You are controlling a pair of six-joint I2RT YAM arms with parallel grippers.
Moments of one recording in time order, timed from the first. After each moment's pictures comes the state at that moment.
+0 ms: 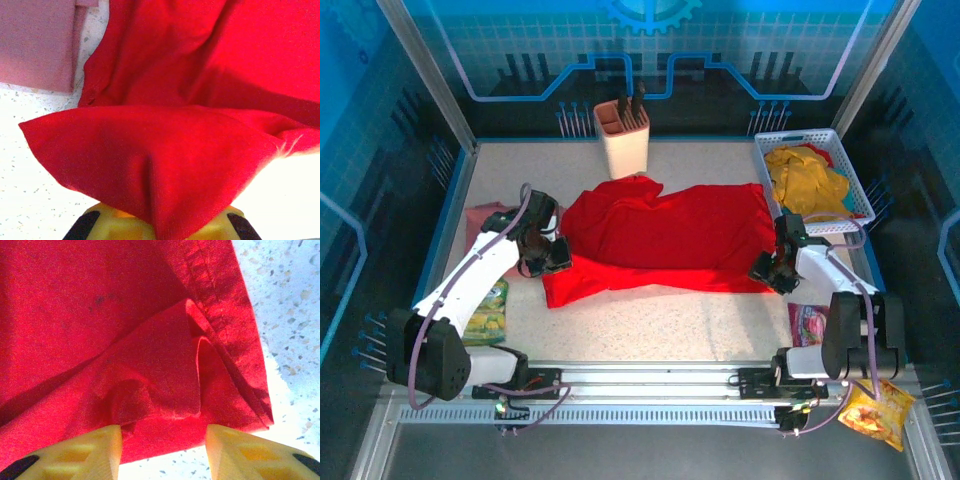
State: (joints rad) left arm -0.22 1.30 1.02 -1.01 0.19 -0.56; right arm -0.04 1.38 0.74 -0.73 -0.10 0.51
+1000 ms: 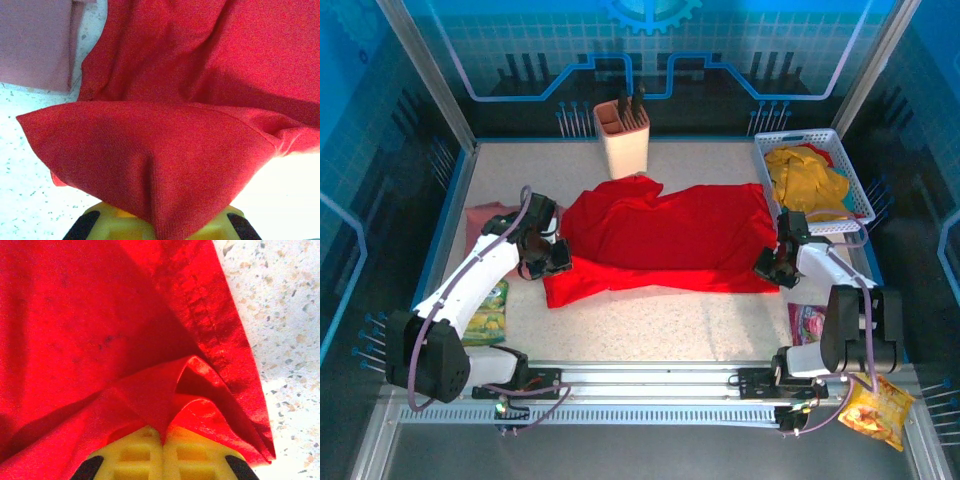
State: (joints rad) left arm -0.21 1.29 1.00 -0.99 0.20 -0.56; right arm -0.06 1.38 0.74 -0.66 -0.10 0.51
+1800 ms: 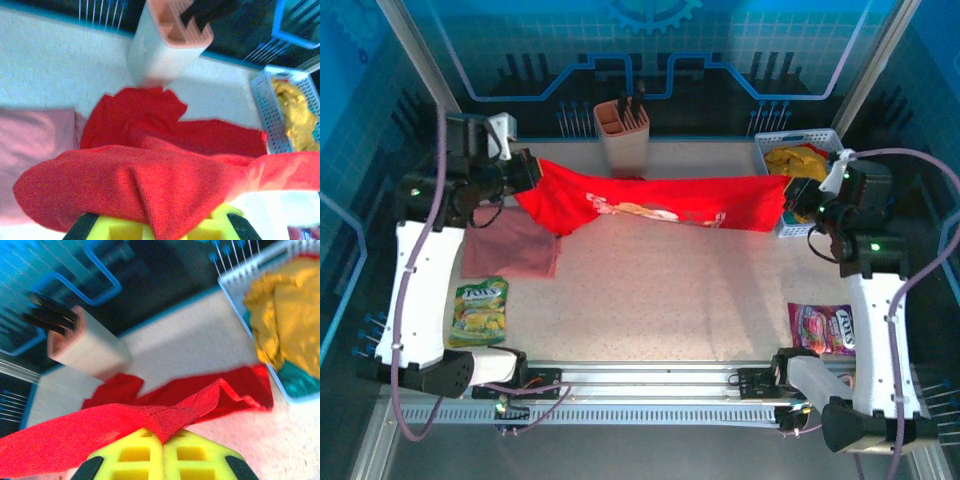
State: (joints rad) left arm -0.12 1.30 1.88 -1.20 0.16 -0.39; right arm -0.08 0.98 1.35 -0.83 -0.25 0.47
